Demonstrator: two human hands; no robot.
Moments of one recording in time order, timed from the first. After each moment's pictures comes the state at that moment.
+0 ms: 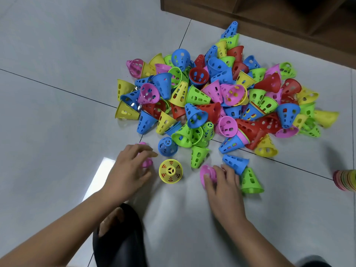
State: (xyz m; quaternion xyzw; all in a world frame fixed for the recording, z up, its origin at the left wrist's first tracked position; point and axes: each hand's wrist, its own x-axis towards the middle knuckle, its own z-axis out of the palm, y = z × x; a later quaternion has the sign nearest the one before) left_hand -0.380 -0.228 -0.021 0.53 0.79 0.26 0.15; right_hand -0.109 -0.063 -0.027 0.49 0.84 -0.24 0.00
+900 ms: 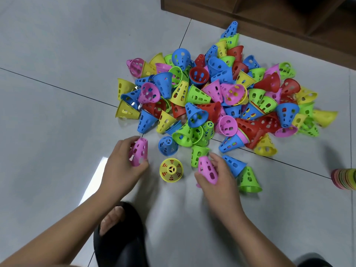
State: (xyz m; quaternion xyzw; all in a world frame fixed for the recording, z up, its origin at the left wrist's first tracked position) left_hand -0.374 -0.223 0.008 0.27 0.87 0.33 0.23; right_hand -0.142 -0.069 0.017 0.53 0.68 -0.50 -0.10
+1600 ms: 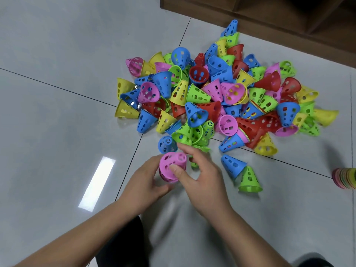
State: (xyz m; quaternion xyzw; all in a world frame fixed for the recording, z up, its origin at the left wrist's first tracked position) left_hand -0.326 -0.216 0.004 0.40 0.77 0.35 0.34; right_hand -0.186 -0.084 0.072 0.38 0.74 -0.53 -0.15
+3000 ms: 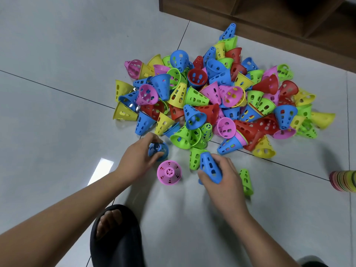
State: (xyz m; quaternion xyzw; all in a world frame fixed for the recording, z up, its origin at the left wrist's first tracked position) left_hand -0.393 -0.173 -0.039 0.45 0.81 0.28 0.24; right_hand -0.140 -0.053 0.028 0.50 0.72 -0.46 -0.14
